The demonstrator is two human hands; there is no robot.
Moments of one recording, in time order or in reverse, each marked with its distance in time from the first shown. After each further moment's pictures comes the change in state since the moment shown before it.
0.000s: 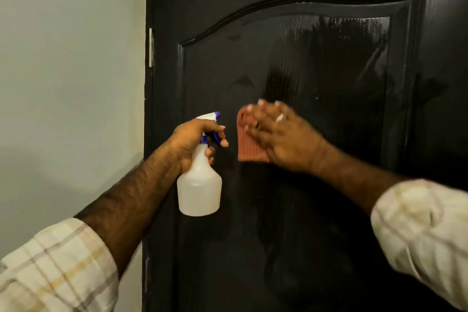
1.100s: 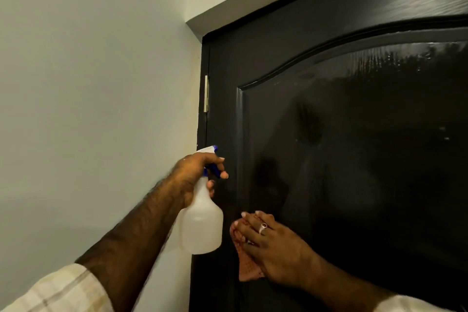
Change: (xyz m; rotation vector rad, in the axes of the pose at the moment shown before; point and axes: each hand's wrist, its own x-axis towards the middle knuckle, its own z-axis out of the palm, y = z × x) left_hand 0.081 0.031 -0.177 0.032 0.127 0.094; right_hand 0.137 -0.200 0.106 0.043 -0.194 -0.264
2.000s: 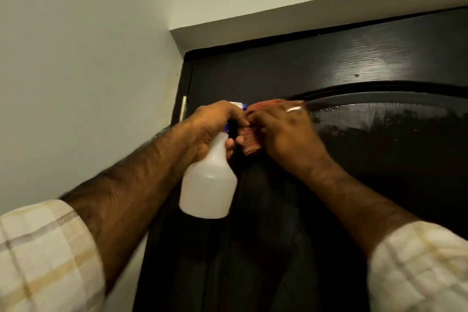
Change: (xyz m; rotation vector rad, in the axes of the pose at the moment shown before) left_hand 0.088 0.146 0.059 0.030 -0.297 0.204; right_hand 0.056 0.246 -0.159 0.022 0.681 0.629
